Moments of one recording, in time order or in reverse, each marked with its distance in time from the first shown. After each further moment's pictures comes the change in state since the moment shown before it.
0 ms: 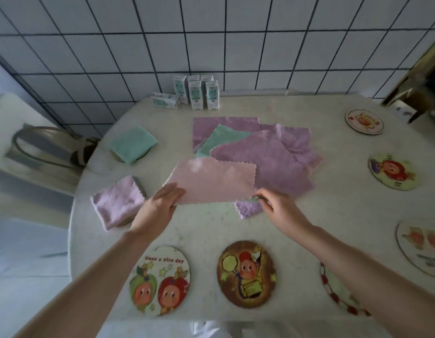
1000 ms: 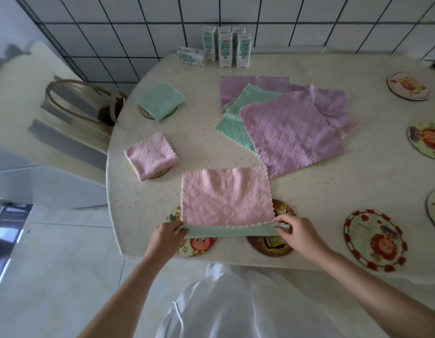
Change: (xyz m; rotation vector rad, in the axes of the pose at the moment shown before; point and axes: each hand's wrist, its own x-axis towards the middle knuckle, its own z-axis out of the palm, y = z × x) left_hand -0.182 -0.020 0.030 -0.334 -0.213 -0.691; right_hand -0.128 -0.034 0.075 0.079 -0.234 0.329
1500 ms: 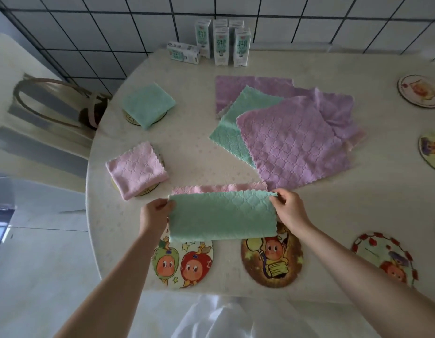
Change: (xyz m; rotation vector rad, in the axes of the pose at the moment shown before) left_hand 0.120 0.023 -0.008 -0.469 0.188 -0.307; right_hand 0.128 -0.004 -0.006 0.168 0.179 0.262
